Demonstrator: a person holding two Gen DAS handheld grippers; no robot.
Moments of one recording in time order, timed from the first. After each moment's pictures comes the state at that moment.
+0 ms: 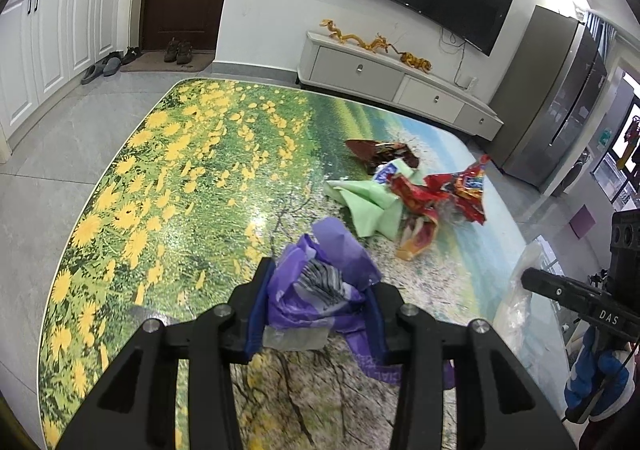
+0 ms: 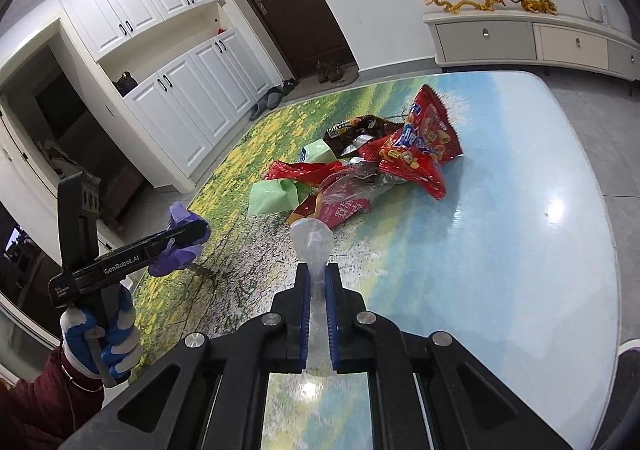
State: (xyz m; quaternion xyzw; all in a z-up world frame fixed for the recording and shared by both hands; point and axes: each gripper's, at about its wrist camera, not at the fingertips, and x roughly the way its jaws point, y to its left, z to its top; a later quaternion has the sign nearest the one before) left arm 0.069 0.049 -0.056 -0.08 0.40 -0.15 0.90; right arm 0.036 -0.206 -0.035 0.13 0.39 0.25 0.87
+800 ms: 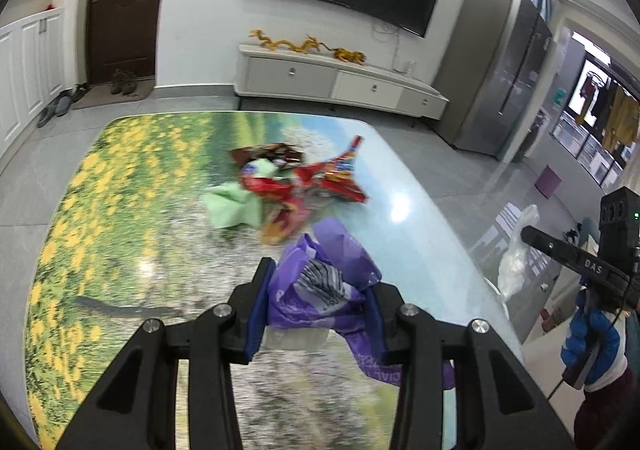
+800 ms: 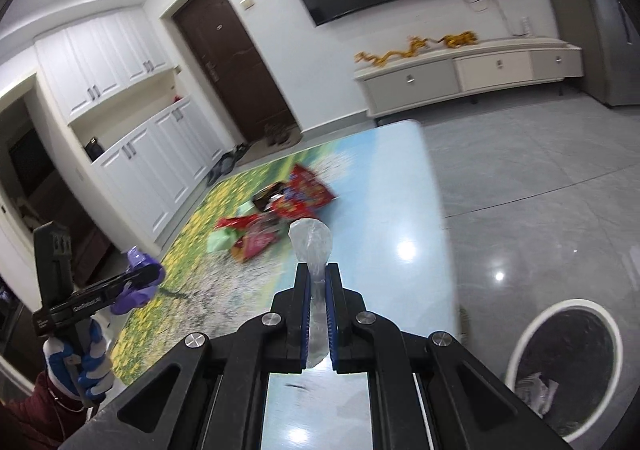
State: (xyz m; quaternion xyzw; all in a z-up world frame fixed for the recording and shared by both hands) left arm 0.012 -0.044 -0.007 -0.03 0.38 -0.24 0.89; right arm -0.055 -0.328 0.000 0.18 0.31 0.13 0.92
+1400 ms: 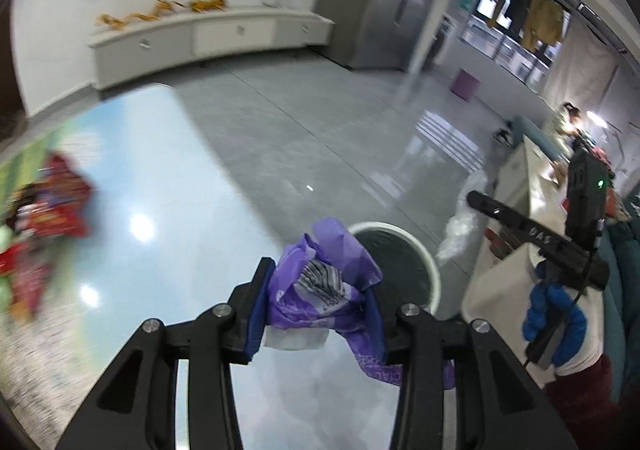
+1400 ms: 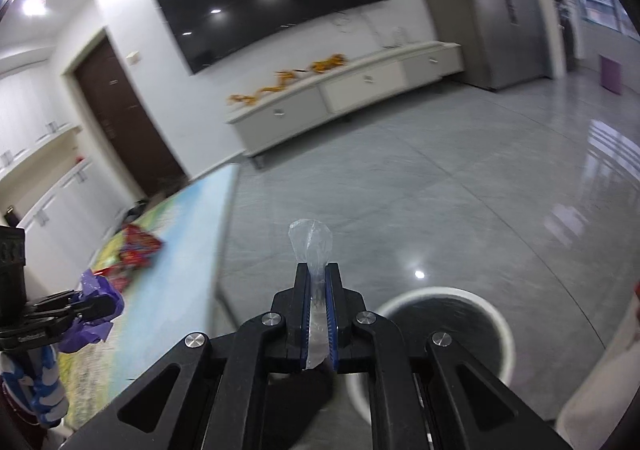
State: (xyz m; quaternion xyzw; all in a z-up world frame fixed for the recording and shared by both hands) left arm 0.013 -0.307 -0.033 0.08 0.44 -0.42 0.79; right arm -0.118 -0.501 -0.043 0.23 0.30 -0.08 0.92
